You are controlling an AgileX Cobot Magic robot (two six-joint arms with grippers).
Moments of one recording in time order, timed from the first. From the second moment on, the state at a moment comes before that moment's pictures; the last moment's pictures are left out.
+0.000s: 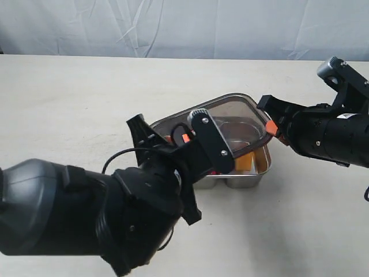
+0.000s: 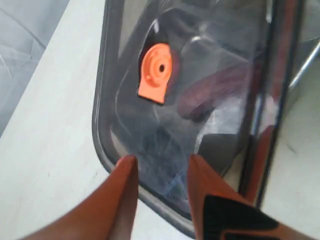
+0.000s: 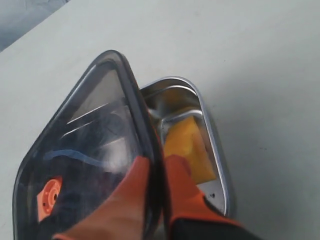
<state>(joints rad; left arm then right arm) -1.23 1.75 -0.90 1.27 0.80 -1.15 0.58 1.34 -0.52 1.00 -0.04 -0.20</state>
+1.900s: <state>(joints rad) -0.66 1.56 -0.81 0.75 0.48 -0.70 0.71 1.34 -0.60 0.63 0.32 -0.25</state>
